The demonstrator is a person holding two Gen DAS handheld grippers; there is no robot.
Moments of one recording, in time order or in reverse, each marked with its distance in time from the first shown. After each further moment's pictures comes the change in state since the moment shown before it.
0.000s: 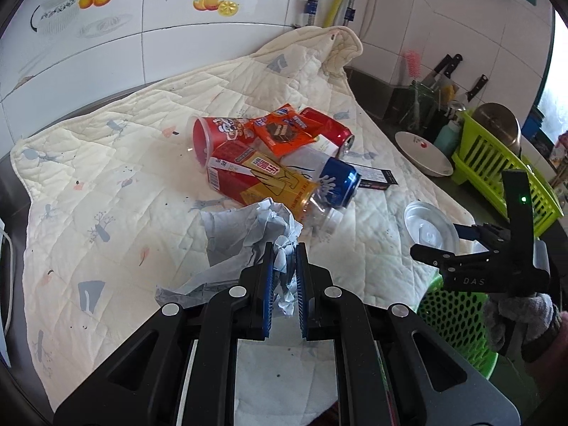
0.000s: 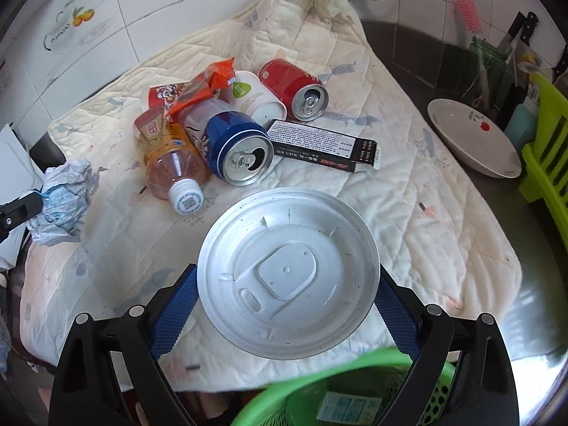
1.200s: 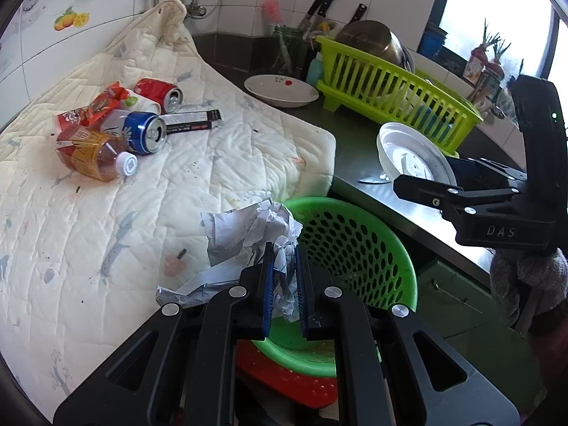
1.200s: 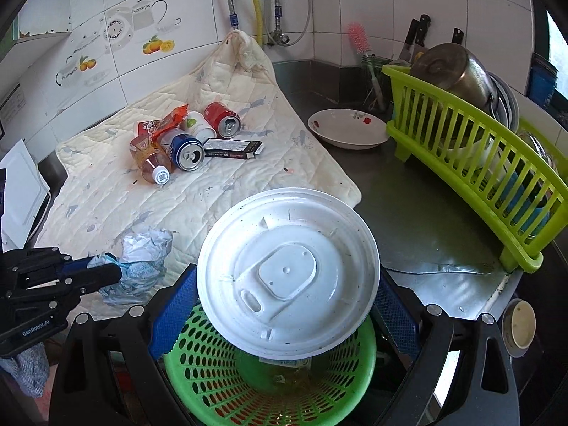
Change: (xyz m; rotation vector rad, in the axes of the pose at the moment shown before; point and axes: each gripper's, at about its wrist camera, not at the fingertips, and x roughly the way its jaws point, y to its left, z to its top) left arm -0.020 -0.192 -0.089 0.220 0.113 -0.255; right arm -0.173 -0.087 -0.120 0.085 -0.154 -0.119
